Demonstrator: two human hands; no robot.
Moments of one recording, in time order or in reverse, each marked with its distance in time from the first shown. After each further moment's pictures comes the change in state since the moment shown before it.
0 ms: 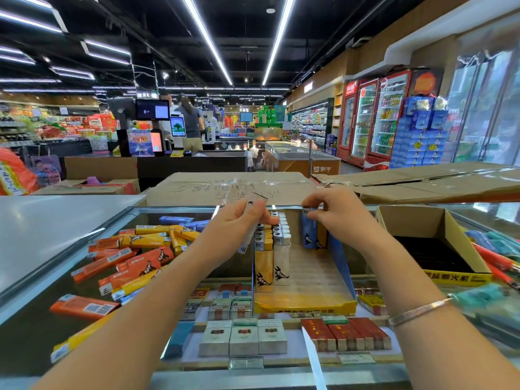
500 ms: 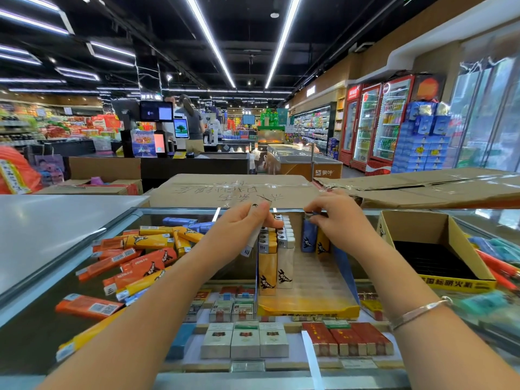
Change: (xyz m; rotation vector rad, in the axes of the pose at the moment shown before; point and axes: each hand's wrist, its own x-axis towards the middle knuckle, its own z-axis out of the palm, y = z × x) left_hand 0.003 -0.001 -0.001 0.051 0.013 -0.053; right_hand 0.002 0.004 0.009 -0.151 0.056 -0.042
